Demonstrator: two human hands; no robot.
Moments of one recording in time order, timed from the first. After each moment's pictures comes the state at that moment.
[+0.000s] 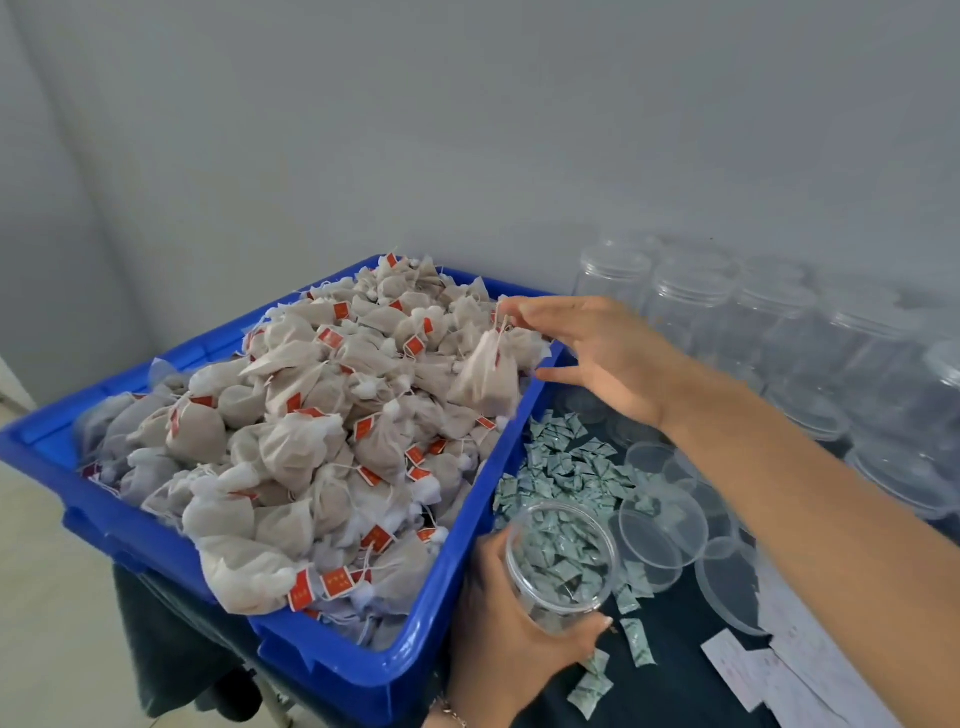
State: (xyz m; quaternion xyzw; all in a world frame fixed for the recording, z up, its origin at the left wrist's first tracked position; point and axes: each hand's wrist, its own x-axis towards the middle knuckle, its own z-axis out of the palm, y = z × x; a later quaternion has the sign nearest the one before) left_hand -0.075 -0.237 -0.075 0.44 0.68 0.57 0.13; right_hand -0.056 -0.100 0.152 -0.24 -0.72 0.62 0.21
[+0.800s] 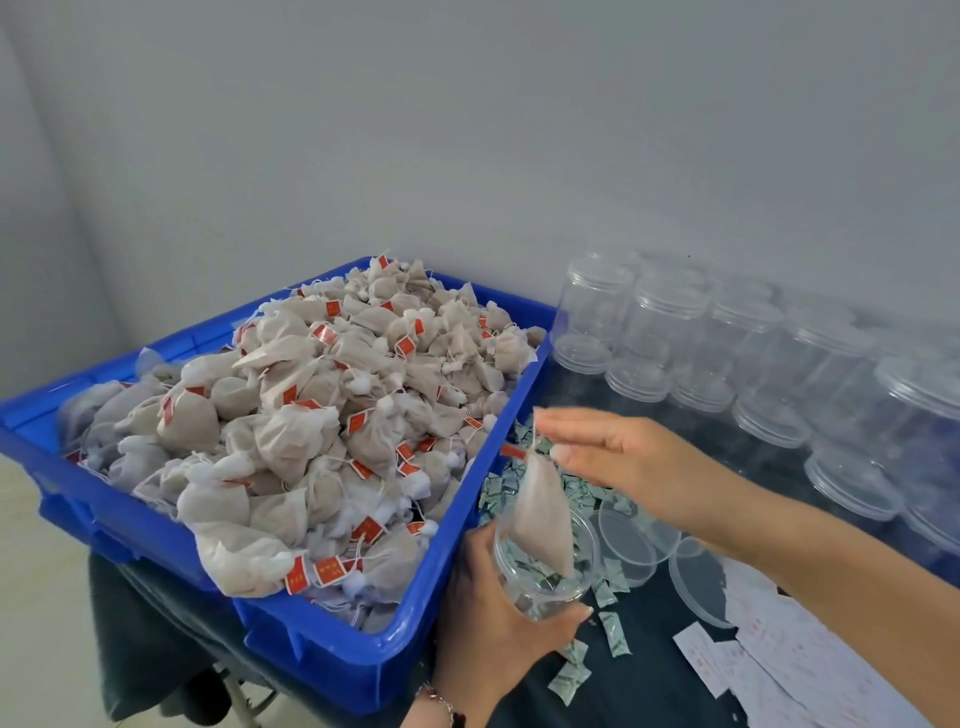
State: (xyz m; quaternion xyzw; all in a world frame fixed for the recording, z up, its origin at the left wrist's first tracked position) left_hand -0.075 -0.233 -0.076 0.44 0.70 0.56 0.10; right_hand 0.015 -0.147 0.126 -0.26 -0.88 0.38 0.08
